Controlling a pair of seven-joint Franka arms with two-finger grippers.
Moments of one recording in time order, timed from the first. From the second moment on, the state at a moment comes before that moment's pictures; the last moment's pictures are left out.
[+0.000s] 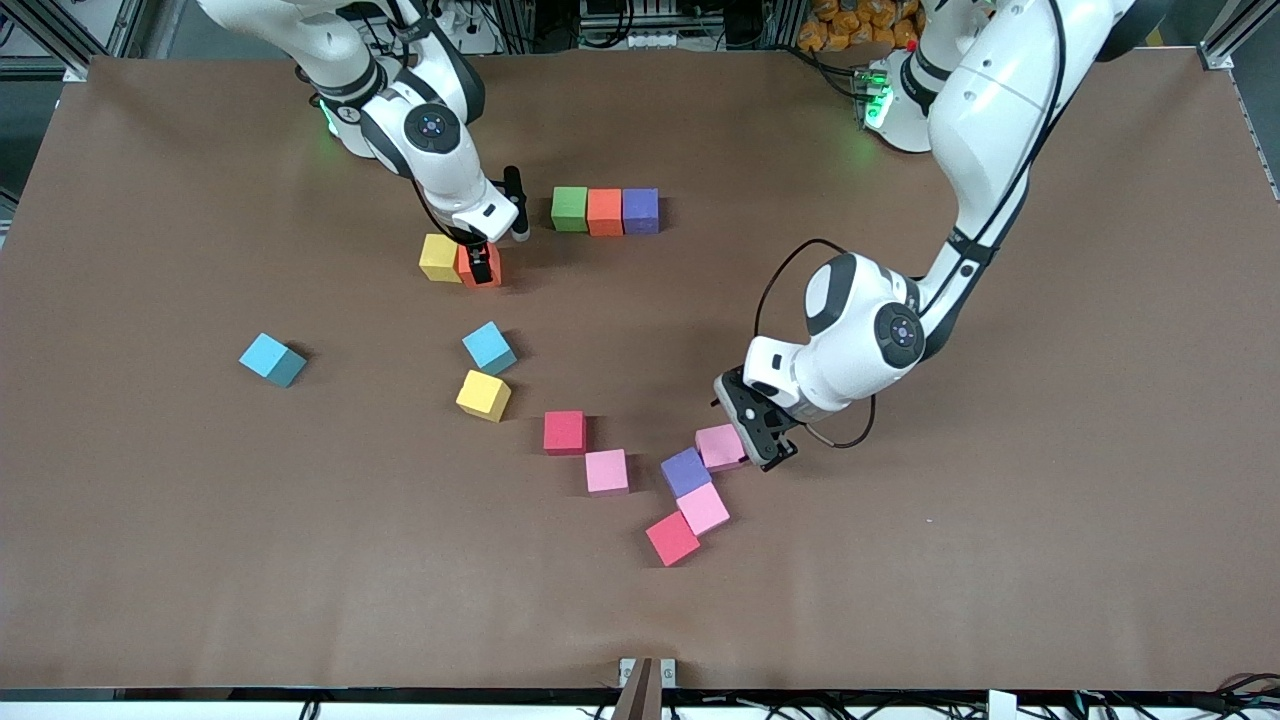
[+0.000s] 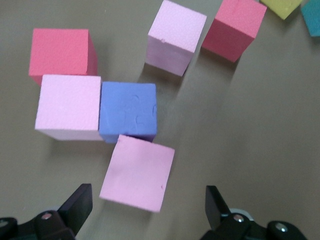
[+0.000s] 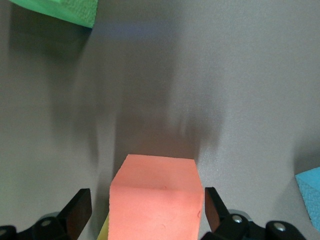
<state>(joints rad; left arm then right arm) -0.22 0.67 -0.33 -1.65 -0.18 2.50 0.77 0.37 0.08 0.28 -2.69 -0.18 2.71 -0.96</state>
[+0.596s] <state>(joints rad) -0.34 0.67 -0.26 -1.47 0.00 2.20 0.43 0.37 0.08 0.29 -2.69 -0.17 2.71 -0.97</state>
